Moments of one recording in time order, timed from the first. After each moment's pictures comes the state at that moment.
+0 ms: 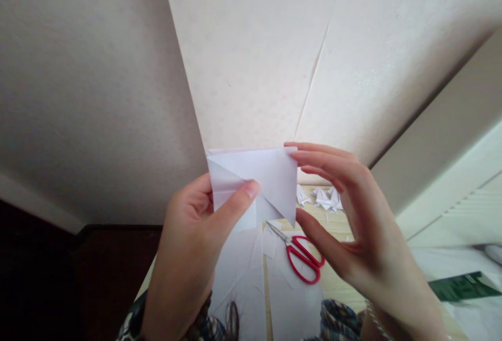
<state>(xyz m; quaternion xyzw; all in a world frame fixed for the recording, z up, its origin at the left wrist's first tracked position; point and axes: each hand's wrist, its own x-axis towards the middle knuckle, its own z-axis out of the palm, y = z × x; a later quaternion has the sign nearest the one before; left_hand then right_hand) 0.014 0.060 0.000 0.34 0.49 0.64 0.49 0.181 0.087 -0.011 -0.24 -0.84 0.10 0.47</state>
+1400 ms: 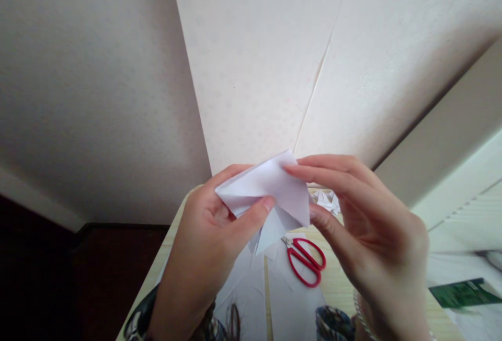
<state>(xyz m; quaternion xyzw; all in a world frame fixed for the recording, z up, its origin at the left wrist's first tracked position) 0.014 0.063 -0.001 0.42 0.44 0.63 0.48 0.167 0.083 -0.010 -0.26 -0.76 0.17 0.57</state>
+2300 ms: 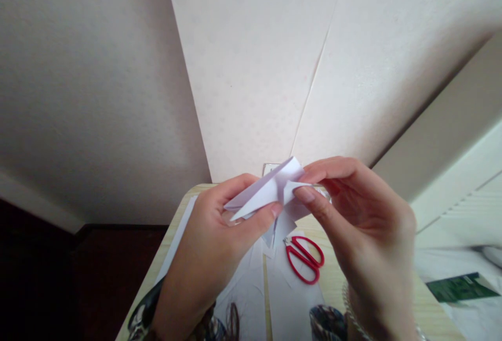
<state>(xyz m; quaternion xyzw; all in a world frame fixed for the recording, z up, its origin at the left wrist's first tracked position) 0.014 0.061 0.001 0.48 0.54 0.52 0.46 0.160 0.081 -0.013 -0.33 -0.67 0.25 0.62</state>
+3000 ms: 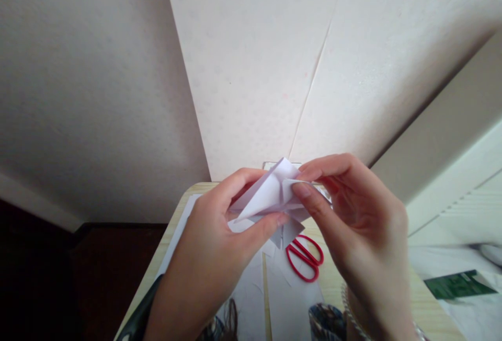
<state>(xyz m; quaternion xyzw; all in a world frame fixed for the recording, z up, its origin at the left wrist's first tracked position) 0.011 0.062 0.008 0.56 0.52 0.50 0.41 0.158 0.079 -0.013 -0.35 -0.68 0.24 0.60</state>
